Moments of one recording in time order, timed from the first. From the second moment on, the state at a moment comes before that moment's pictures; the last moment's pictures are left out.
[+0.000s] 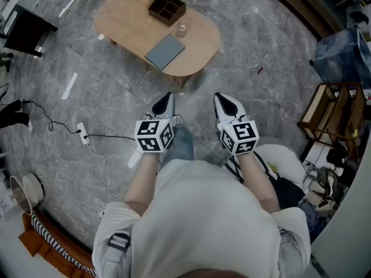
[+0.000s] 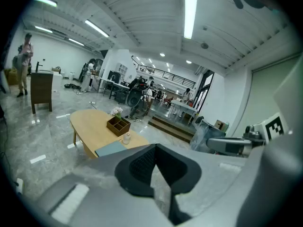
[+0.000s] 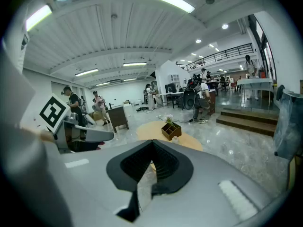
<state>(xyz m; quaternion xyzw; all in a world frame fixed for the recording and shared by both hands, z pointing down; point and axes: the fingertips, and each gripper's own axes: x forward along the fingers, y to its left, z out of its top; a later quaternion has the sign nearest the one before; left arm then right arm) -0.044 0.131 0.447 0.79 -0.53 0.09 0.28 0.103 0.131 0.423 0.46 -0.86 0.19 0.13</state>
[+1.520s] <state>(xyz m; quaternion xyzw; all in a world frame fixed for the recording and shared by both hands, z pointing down) -0.027 0.223 0.451 0.78 -0.55 0.09 0.28 0.119 0.230 0.418 0.46 -0.86 0.19 0.10</state>
